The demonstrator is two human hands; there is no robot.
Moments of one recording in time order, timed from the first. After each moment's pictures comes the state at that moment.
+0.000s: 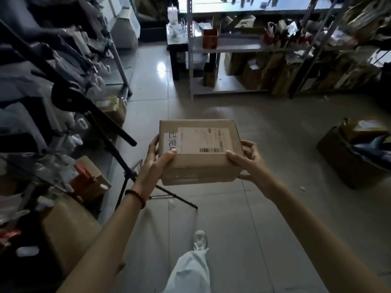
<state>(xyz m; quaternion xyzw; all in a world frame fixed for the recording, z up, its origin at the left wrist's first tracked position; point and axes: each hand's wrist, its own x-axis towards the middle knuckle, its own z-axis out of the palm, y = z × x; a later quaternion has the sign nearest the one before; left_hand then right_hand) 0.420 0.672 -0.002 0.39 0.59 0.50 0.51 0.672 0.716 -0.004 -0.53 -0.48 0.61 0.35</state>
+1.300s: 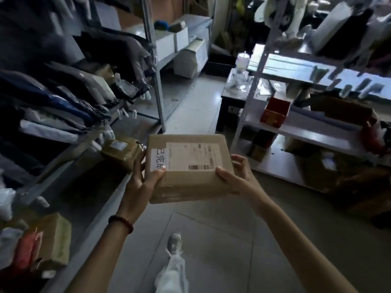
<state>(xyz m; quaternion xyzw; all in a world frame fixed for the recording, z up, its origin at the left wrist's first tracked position) 0.308 1.255 0.013 0.28 0.71 0.58 0.29 0.503 1.414 0.012 -0.39 -0.63 0.64 0.20</state>
